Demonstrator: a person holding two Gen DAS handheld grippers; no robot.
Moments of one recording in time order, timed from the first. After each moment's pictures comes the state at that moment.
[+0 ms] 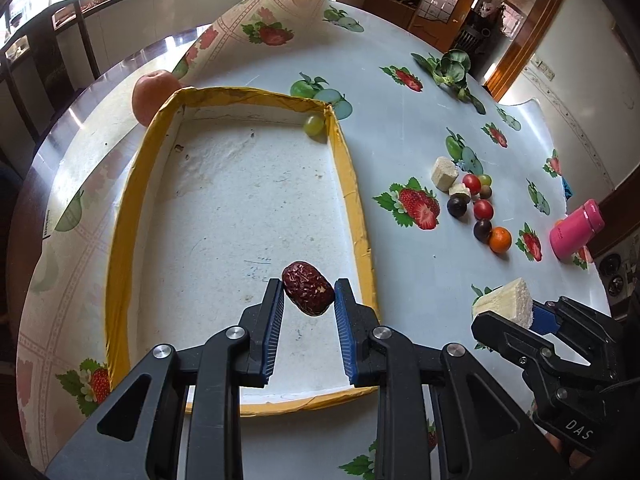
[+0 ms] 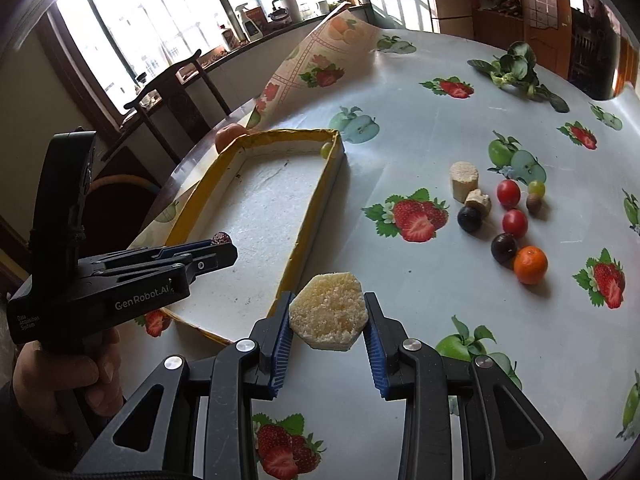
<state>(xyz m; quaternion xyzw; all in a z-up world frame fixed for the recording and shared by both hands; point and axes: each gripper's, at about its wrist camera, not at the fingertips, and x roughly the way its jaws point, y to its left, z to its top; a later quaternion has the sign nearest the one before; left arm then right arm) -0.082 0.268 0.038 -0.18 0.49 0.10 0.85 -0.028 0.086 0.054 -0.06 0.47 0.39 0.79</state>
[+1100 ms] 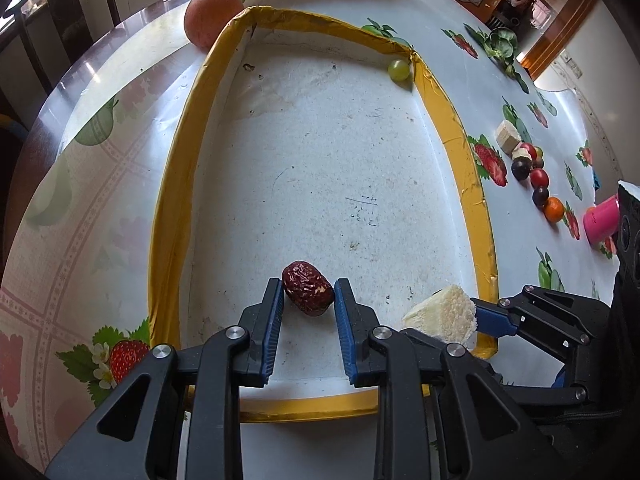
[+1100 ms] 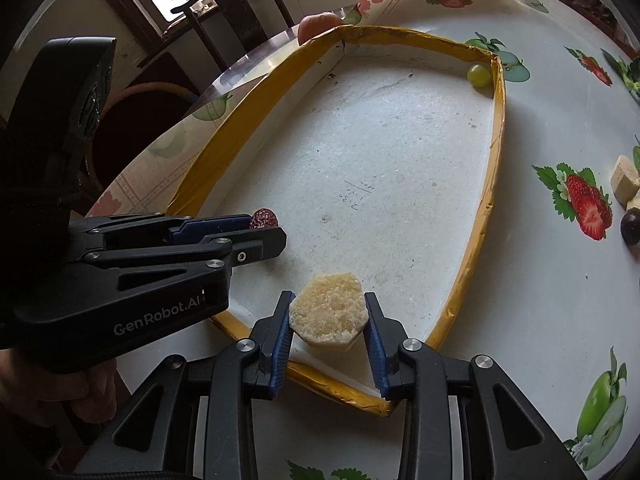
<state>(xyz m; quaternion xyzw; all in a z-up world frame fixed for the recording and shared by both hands) -0.113 0.313 -0.021 -0.20 0.54 0.12 0.81 -0.064 0.193 -0.026 -0.16 0.52 0.45 0.70</state>
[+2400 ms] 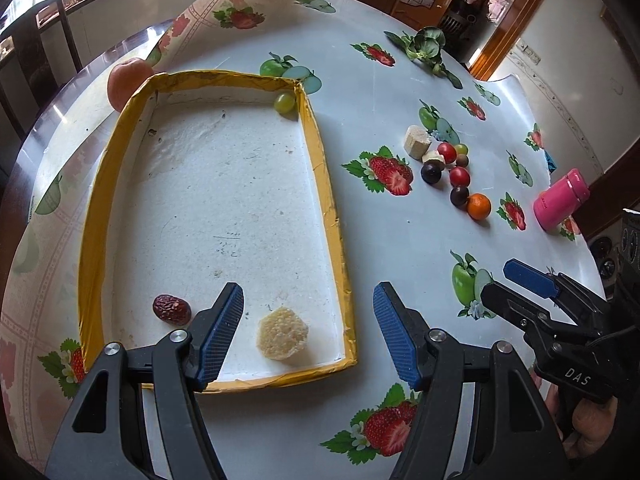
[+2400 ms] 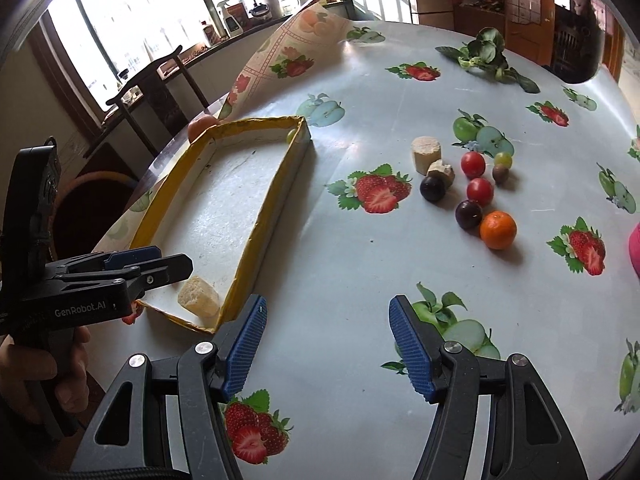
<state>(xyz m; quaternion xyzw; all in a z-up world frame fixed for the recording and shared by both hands) -0.086 0.239 0.037 -0.17 0.51 0.06 0.84 -0.022 0.030 0.037 -0.06 0.48 0.33 0.81</state>
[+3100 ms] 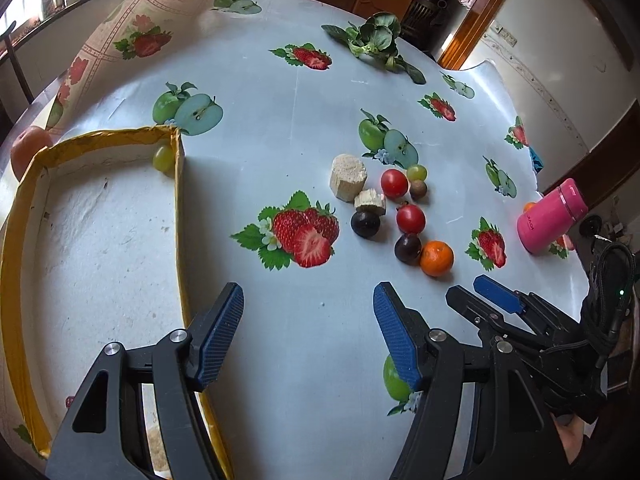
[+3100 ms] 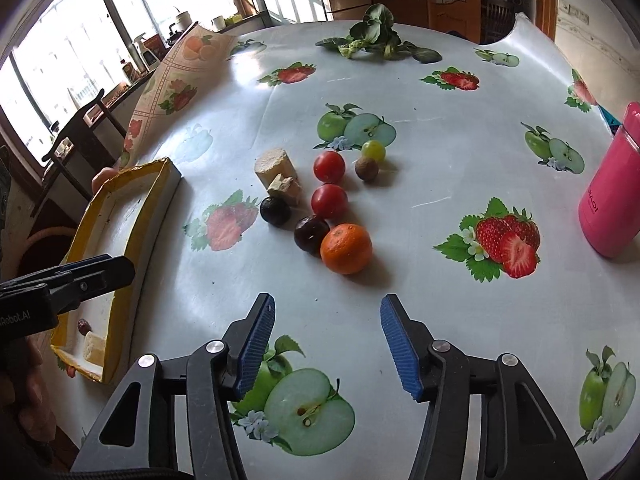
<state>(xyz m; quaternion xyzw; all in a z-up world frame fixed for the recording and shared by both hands) 0.029 0.177 0.035 -0.15 0.51 0.01 0.85 0.071 -0.041 0.005 -0.02 0.49 0.23 0.84</state>
